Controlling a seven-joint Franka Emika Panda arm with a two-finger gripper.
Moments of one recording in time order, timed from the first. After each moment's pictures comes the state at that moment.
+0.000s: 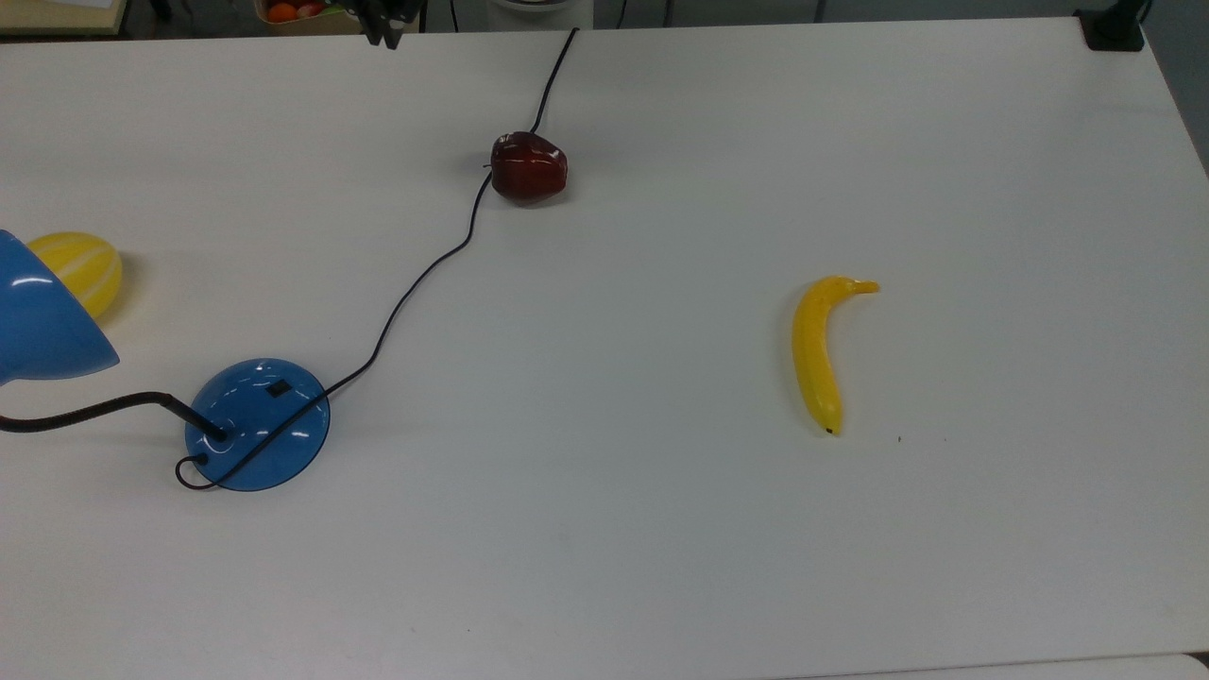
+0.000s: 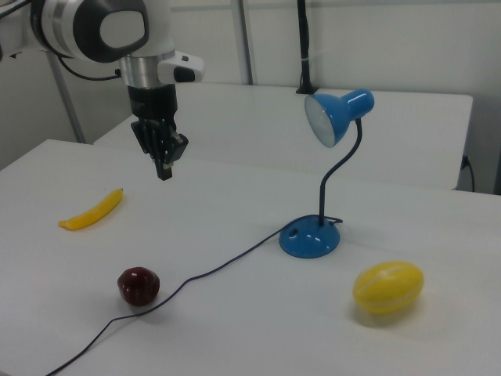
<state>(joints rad) -0.03 0.08 -0.07 -1.53 0.04 1.53 0.11</state>
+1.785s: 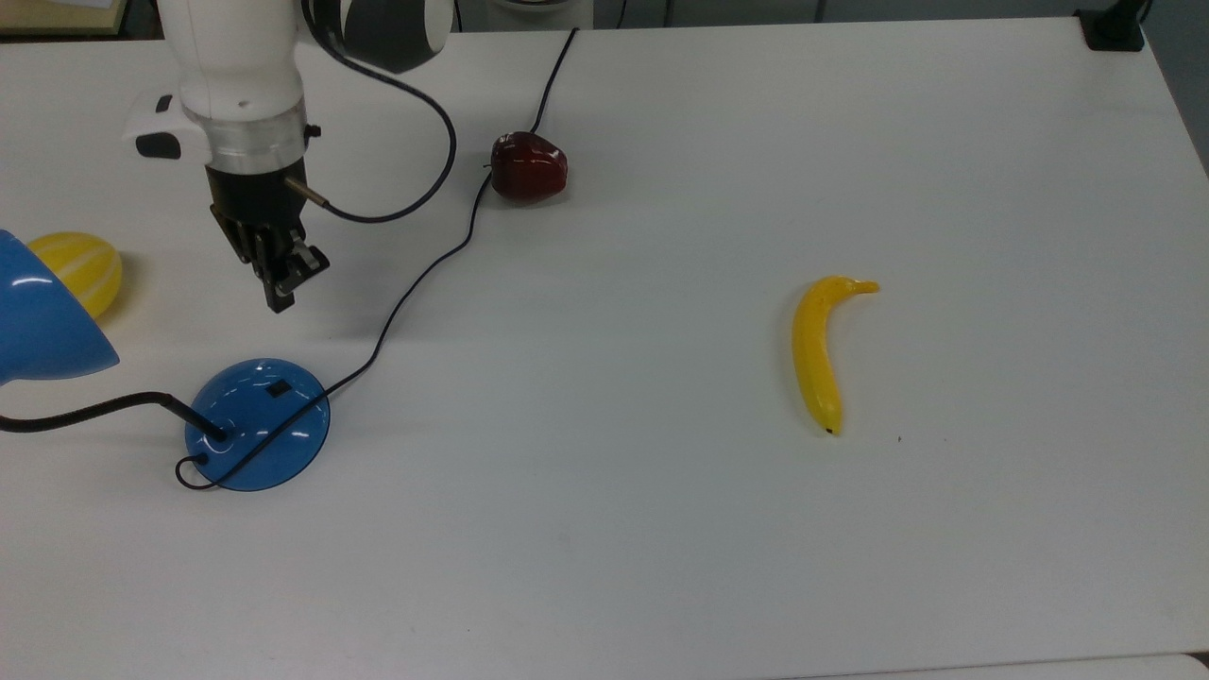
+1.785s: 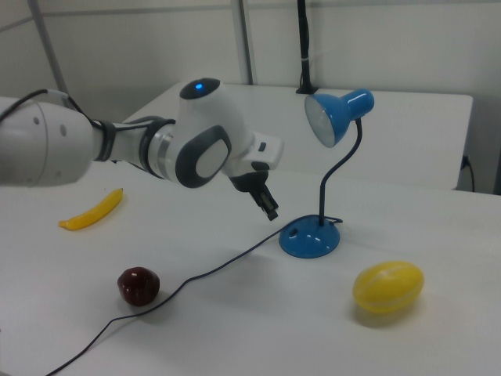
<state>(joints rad) -0.11 0.38 -0.10 -1.71 -0.02 2.44 0.43</state>
